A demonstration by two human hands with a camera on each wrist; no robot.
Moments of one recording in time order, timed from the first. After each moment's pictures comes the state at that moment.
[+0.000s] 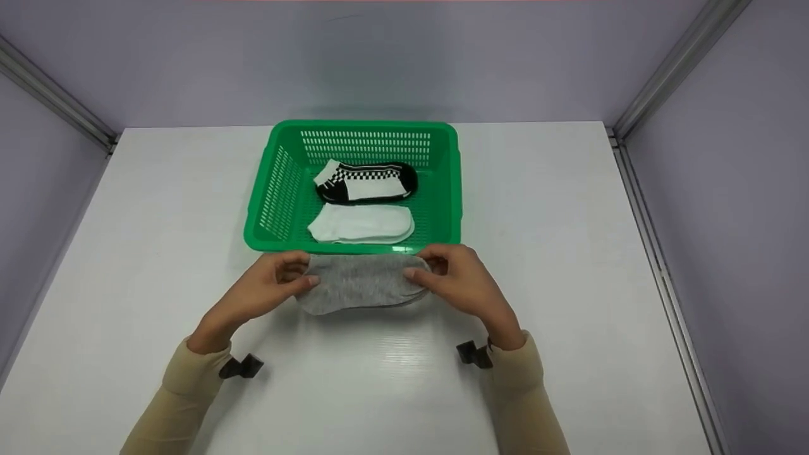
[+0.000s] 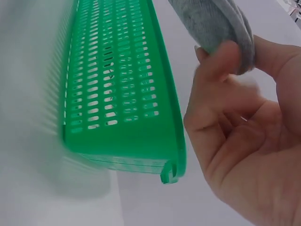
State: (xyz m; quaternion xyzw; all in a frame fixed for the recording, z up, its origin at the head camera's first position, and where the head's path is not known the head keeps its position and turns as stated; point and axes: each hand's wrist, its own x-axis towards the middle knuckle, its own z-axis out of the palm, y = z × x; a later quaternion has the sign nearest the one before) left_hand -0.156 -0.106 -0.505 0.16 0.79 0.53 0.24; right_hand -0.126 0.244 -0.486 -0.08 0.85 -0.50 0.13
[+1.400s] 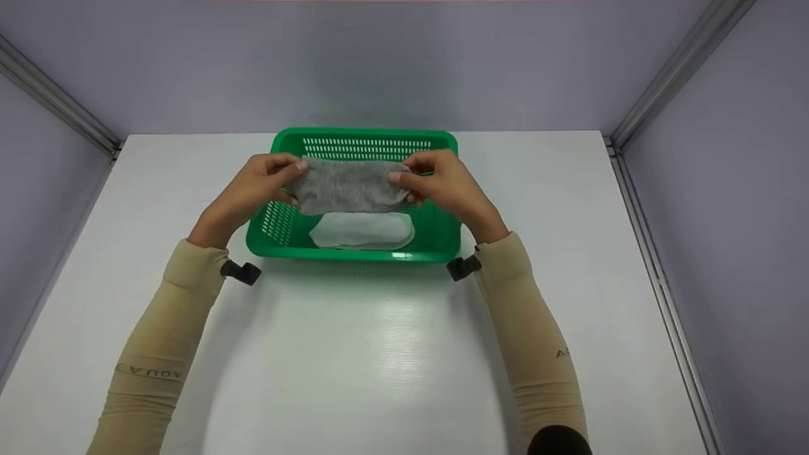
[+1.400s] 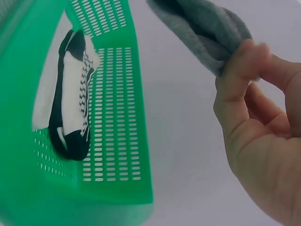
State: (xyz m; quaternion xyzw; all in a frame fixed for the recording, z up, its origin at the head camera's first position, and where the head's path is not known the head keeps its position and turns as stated) left_hand -0.289 -0.100 -0.453 0.12 0.80 0.56 0.17; right_hand -0.254 0.240 -0.437 -0.10 0.81 -0.56 0.13
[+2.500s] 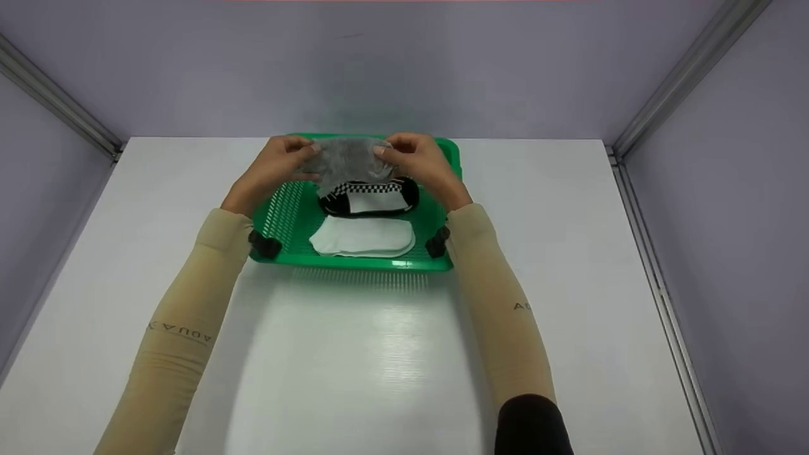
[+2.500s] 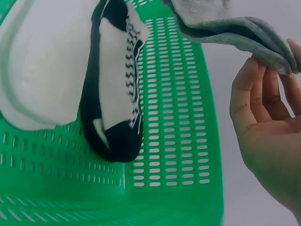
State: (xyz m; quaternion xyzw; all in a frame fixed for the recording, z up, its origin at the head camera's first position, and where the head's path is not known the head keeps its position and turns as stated) left_hand -0.342 -0.083 -0.473 0.07 0.78 0.60 0.17; right_hand -0.323 0.213 -0.481 -0.09 0.76 -0.64 0.12
